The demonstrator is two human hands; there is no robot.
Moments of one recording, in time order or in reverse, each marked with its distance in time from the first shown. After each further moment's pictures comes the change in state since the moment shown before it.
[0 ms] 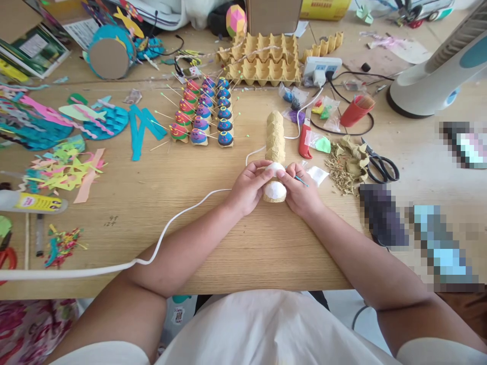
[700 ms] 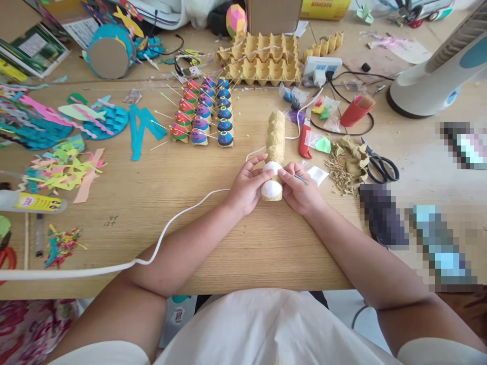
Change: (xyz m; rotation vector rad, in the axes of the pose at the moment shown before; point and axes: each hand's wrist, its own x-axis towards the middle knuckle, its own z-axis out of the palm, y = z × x) left_hand 0.001 0.001 0.000 0.029 0.061 0.007; right_hand 0.005 -0.002 -0.008 0.050 -0.072 0.078
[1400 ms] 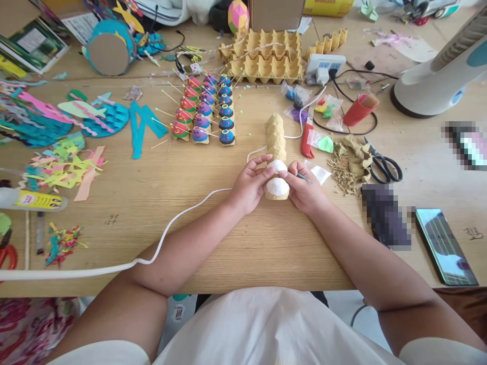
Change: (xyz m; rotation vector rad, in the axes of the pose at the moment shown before) left_hand 0.001 0.001 -0.001 -0.020 -0.039 -0.030; right_hand 0.000 -0.006 -0.003 -0.123 0.005 -0.020
